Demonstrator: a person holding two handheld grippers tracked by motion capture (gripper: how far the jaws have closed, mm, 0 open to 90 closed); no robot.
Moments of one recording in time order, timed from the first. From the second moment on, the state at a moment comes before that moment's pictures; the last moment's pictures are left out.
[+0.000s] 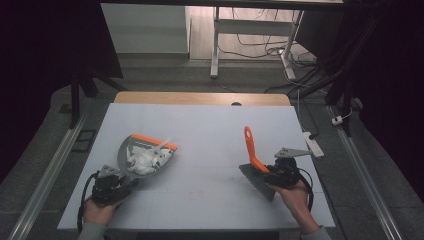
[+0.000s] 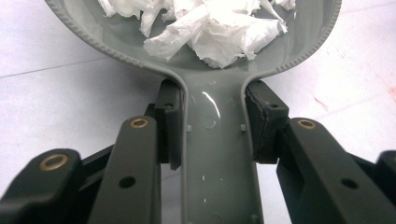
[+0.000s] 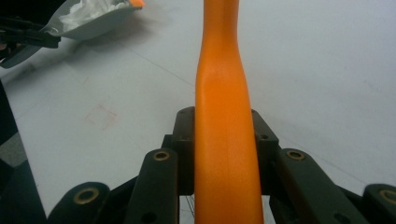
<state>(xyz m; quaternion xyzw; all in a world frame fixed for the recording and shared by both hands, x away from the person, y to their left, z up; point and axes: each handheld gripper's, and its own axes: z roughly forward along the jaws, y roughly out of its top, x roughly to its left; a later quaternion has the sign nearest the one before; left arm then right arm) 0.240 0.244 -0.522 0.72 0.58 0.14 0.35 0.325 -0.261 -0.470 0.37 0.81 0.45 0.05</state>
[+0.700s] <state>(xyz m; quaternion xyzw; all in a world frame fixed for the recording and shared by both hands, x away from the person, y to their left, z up) 0.264 0.234 -0.533 0.68 0.64 0.12 0.33 0.356 -0.262 -0.497 0.43 0.82 0.38 0.01</state>
